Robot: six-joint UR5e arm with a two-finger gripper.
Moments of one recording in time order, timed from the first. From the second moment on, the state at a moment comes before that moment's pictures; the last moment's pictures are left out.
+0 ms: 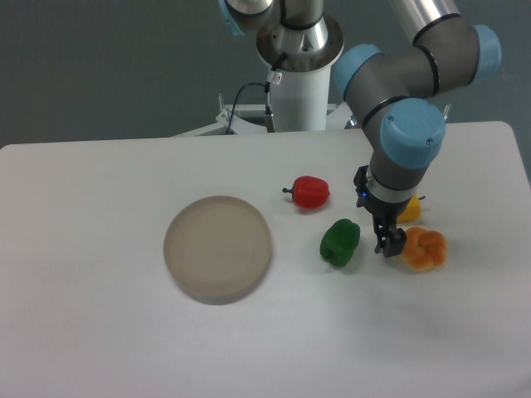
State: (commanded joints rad) arm 2.53 -2.01 -1.37 -1.36 1.54 1.67
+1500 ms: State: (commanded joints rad) arm 2.49 -1.84 -1.87 -1.17 1.52 1.82
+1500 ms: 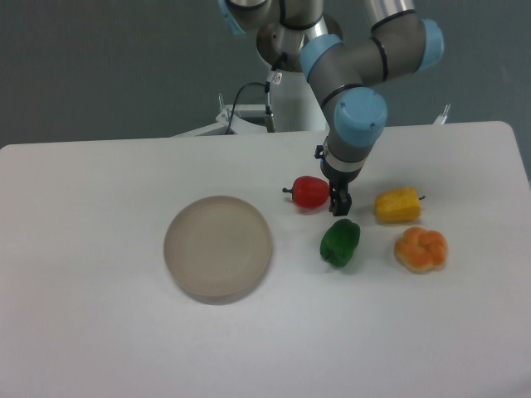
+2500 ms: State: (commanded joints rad) arm 2.47 -1.85 -1.84 -1.14 1.47 1.80
